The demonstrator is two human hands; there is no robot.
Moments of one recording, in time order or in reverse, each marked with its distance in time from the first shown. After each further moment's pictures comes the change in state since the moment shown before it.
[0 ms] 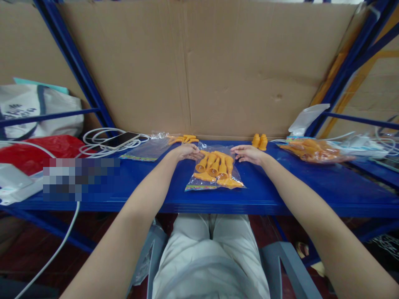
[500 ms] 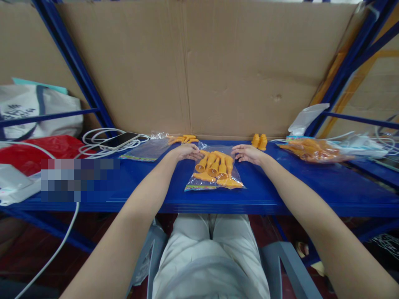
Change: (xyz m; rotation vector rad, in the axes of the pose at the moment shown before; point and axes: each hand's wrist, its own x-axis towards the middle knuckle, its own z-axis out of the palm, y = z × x) left_hand -0.004 0.002 0.004 0.032 0.034 -0.001; right_hand 0.004 0.001 0.002 0.049 0.074 0.037
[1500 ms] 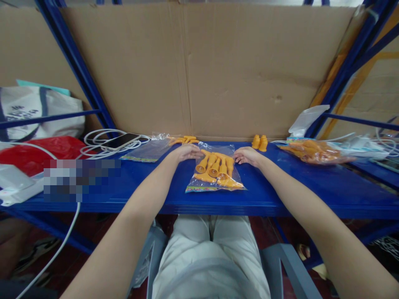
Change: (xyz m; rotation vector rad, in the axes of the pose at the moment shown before) left_hand 0.006 -0.001 0.001 -0.188 0.062 0.028; right_hand -0.012 -0.008 0.020 -0.074 0.117 0.049
